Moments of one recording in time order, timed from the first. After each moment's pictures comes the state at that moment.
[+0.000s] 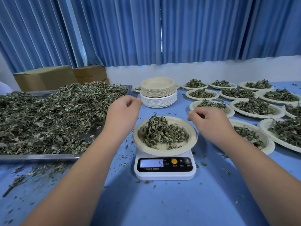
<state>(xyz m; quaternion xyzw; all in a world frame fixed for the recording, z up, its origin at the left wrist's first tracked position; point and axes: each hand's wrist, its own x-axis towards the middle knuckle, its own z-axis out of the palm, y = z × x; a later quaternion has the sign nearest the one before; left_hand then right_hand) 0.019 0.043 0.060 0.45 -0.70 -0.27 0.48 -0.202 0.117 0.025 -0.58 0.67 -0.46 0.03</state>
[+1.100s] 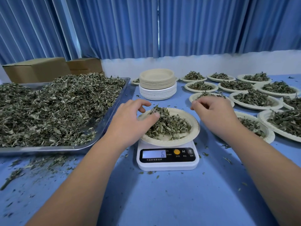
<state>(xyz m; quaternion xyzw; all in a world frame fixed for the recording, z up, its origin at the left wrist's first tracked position) 0.031 0.058 0.033 0.41 -0.82 -0.20 0.35 -0.197 0.121 0.026 -0.57 0.68 -0.47 -0.01</state>
